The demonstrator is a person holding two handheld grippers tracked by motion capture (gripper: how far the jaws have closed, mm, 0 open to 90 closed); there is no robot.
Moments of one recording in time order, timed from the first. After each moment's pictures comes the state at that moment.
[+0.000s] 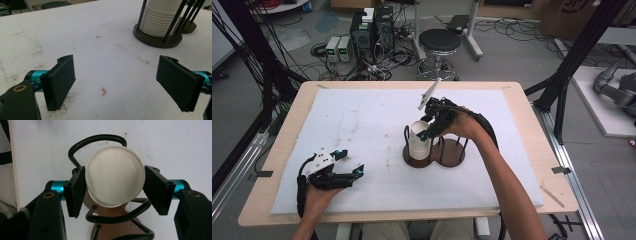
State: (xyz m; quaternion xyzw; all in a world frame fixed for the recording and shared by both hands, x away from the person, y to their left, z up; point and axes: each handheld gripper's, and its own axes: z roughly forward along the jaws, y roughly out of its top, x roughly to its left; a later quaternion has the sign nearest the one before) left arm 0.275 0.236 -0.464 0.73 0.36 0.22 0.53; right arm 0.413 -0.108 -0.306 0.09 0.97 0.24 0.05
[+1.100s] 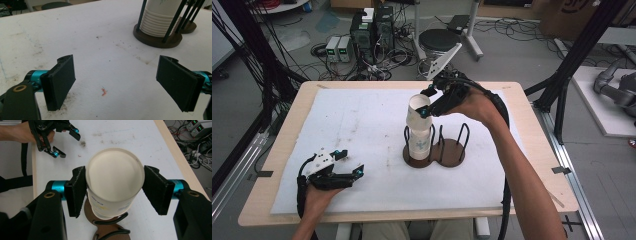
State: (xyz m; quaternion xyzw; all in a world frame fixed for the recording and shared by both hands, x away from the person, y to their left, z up) left arm 0.275 0.236 -0.464 0.73 0.36 0.23 0.53; right arm 0.393 -0.120 -0.211 0.08 0.94 0.32 0.09
